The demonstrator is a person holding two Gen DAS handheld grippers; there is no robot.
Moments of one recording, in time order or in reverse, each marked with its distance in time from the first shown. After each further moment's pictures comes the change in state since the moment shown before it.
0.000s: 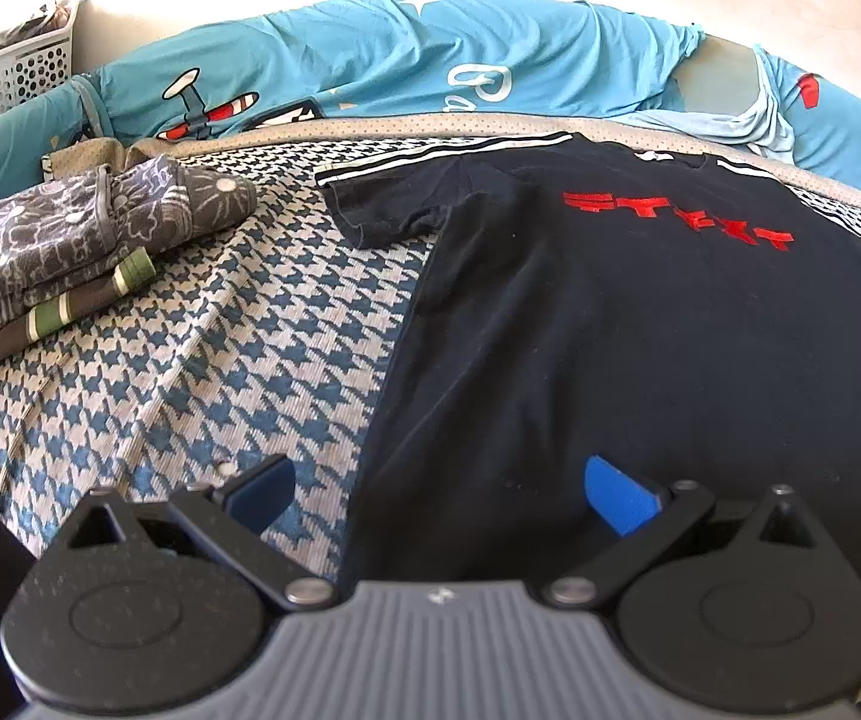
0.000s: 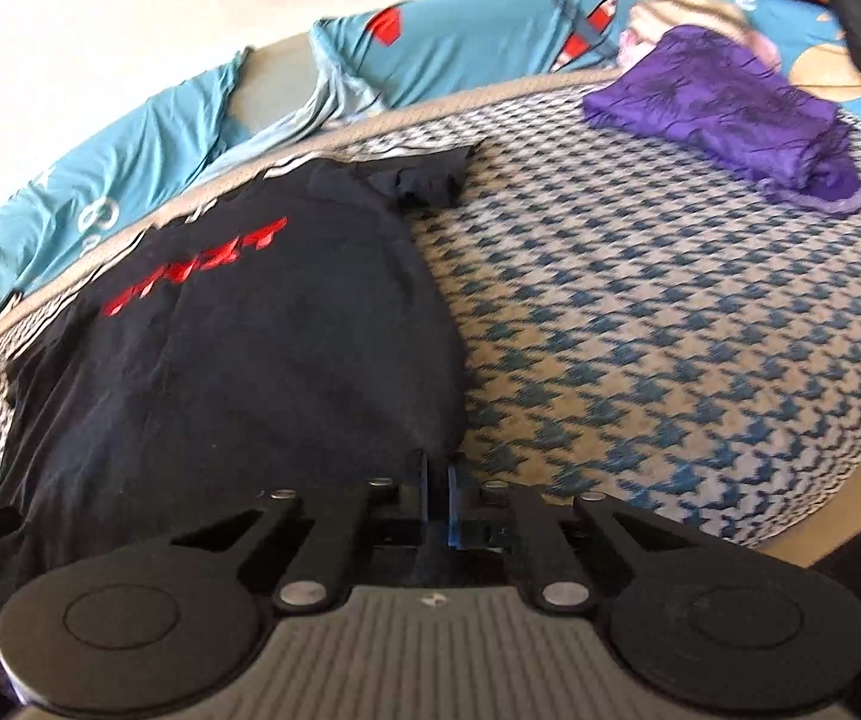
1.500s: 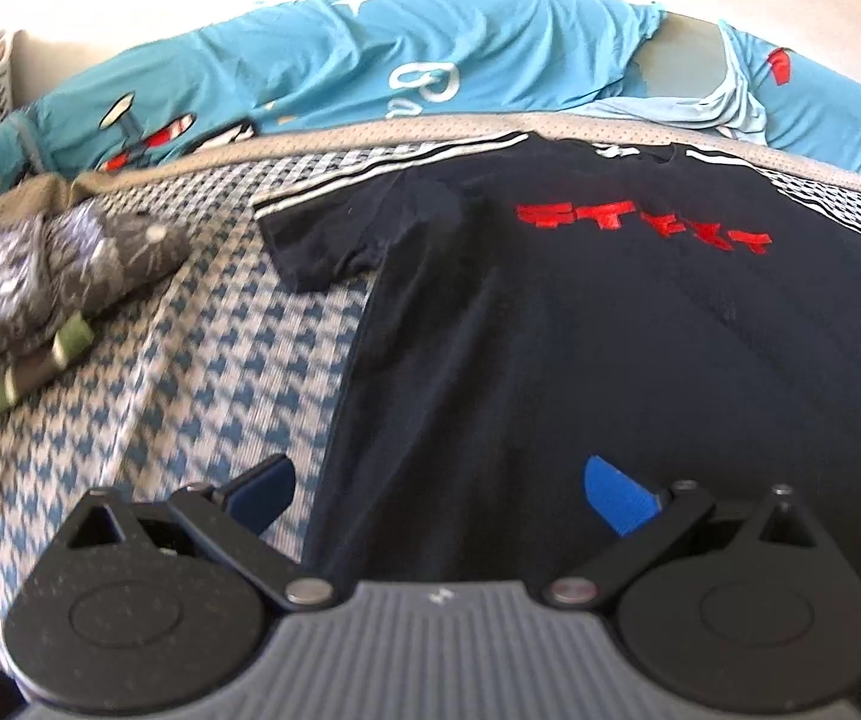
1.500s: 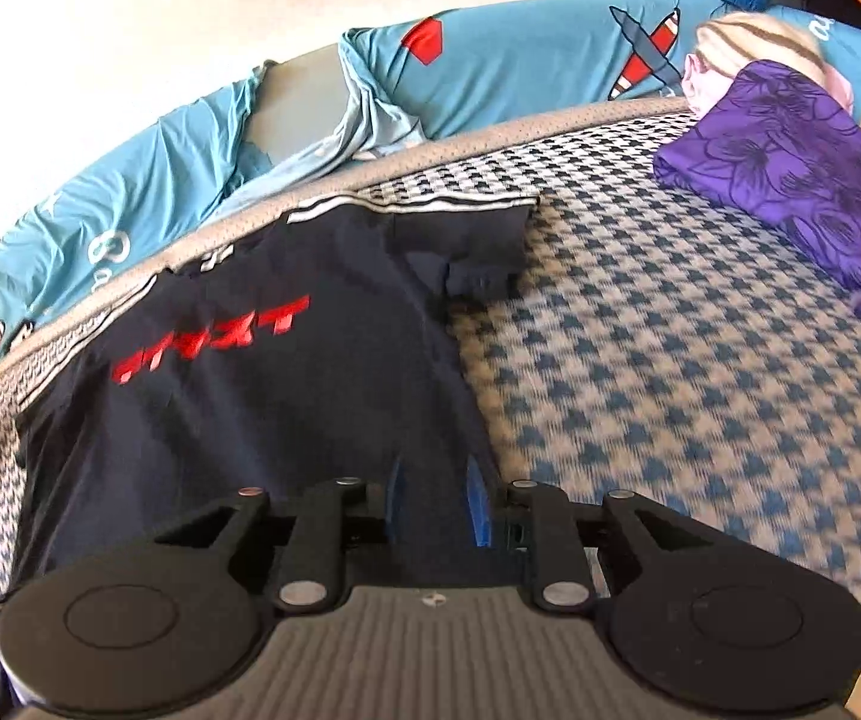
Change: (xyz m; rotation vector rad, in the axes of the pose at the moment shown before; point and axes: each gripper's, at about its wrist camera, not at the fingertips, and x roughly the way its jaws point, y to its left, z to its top) left arm 0.026 -0.021 0.040 0.096 0.031 -0.044; right arm 0.058 0.010 0.084 -0.027 0.047 0.088
